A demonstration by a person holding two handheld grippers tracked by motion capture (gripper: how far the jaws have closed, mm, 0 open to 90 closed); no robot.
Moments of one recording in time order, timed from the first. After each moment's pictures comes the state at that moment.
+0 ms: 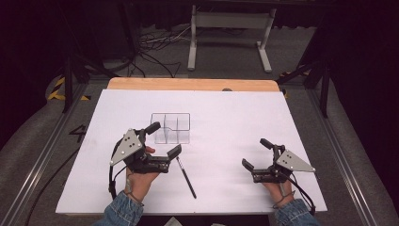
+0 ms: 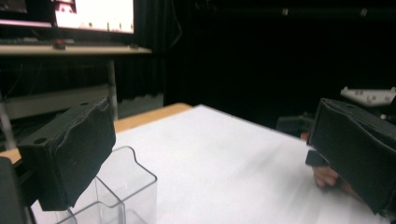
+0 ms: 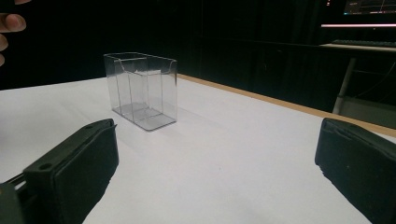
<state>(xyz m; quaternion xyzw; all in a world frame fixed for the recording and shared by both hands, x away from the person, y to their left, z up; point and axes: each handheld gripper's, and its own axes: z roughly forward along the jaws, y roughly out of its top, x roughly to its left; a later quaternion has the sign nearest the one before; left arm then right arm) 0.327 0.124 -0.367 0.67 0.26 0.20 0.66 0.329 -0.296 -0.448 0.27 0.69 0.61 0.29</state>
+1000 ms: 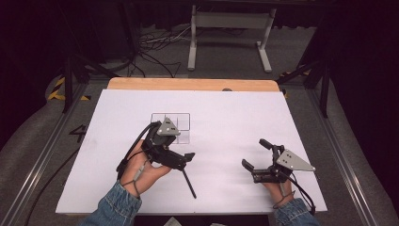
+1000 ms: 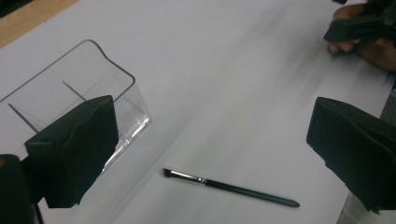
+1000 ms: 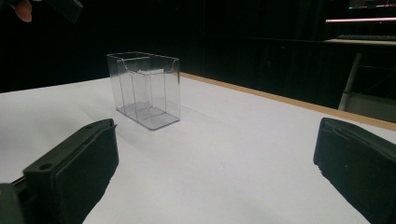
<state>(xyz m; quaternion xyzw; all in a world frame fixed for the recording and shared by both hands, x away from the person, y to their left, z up) 0.350 0.074 -0.327 0.88 0.29 0.12 0.36 0.330 -0.296 -0.448 0.27 0.69 0.61 0.28</state>
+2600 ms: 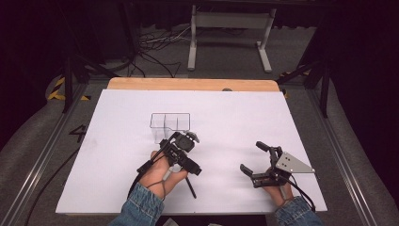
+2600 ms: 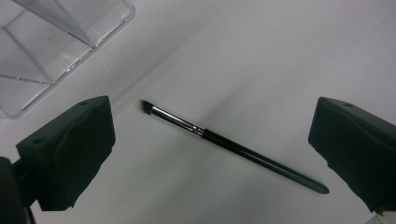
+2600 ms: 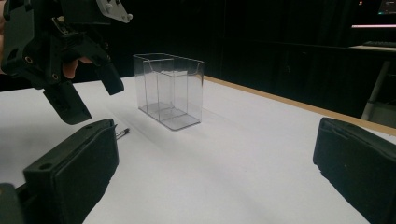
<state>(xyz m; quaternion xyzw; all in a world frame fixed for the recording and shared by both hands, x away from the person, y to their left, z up) 0.370 0.024 -0.388 0.90 0.41 0.06 0.17 0.323 -0.292 -0.447 0.24 0.70 0.62 0.26</state>
